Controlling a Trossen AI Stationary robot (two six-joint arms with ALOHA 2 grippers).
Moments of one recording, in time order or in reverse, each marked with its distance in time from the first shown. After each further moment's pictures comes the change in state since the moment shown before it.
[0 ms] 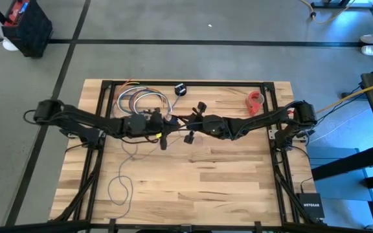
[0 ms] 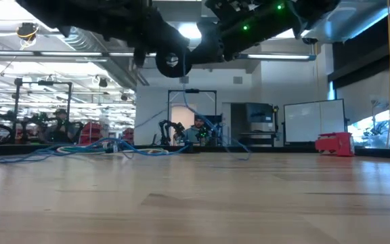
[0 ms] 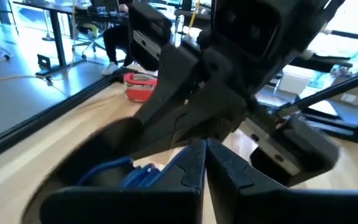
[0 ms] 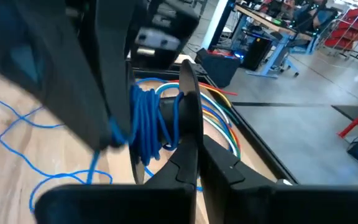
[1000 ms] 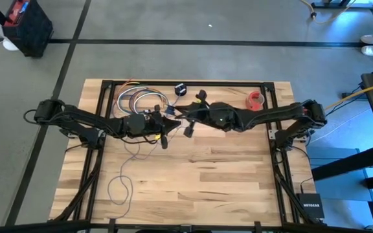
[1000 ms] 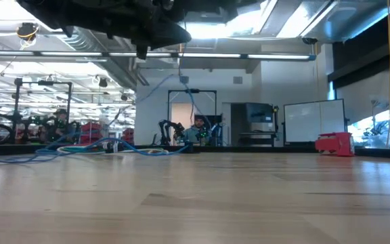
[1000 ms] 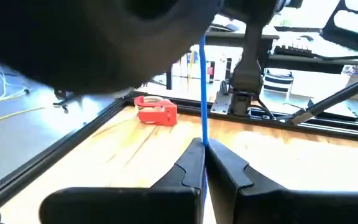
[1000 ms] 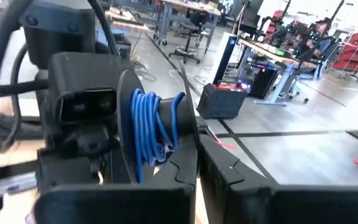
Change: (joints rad) left arm -0.001 0.045 0.004 0.028 -0.036 0.120; right arm 0.000 -0.142 0.224 -0.207 -0.067 -0.009
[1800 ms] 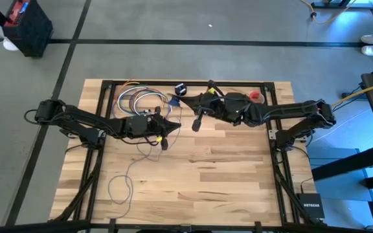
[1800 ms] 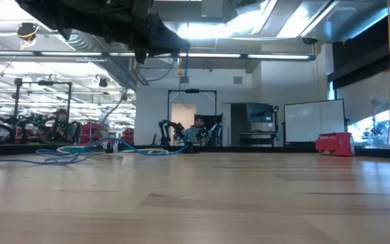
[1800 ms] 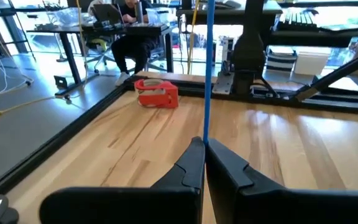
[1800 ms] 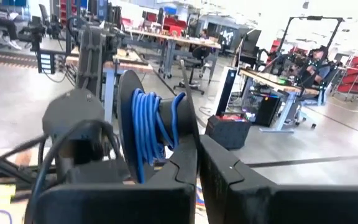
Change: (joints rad) left arm 0.000 0.002 -0.003 -0.067 0.000 0.021; right arm 0.000 -0.103 0.084 -0.041 -0.047 -0.001
